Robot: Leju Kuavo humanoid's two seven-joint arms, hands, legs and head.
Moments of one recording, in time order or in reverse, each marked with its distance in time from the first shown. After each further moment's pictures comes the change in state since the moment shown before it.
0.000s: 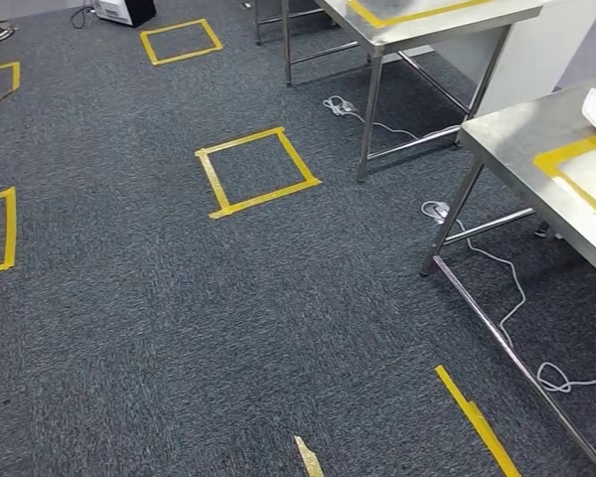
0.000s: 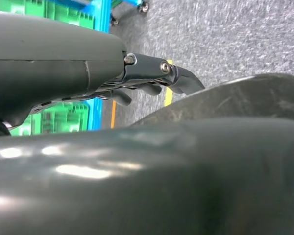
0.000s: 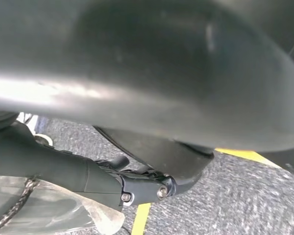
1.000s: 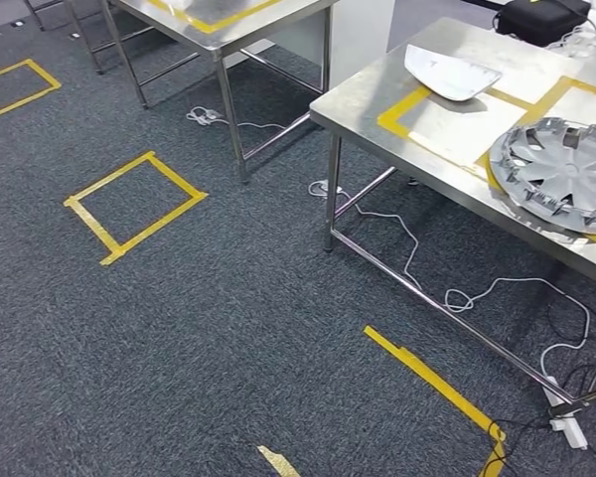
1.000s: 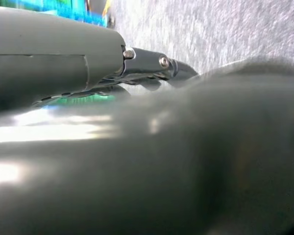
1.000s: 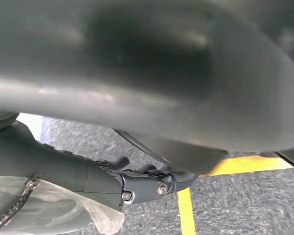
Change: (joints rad) left arm -0.012 0.023 -0.137 -0.001 -0.036 -0.036 0.023; right arm -0.004 -0.012 -0.031 -0.001 -0.013 0.019 0.019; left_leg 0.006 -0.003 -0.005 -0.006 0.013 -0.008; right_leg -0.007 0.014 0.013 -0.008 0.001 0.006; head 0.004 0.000
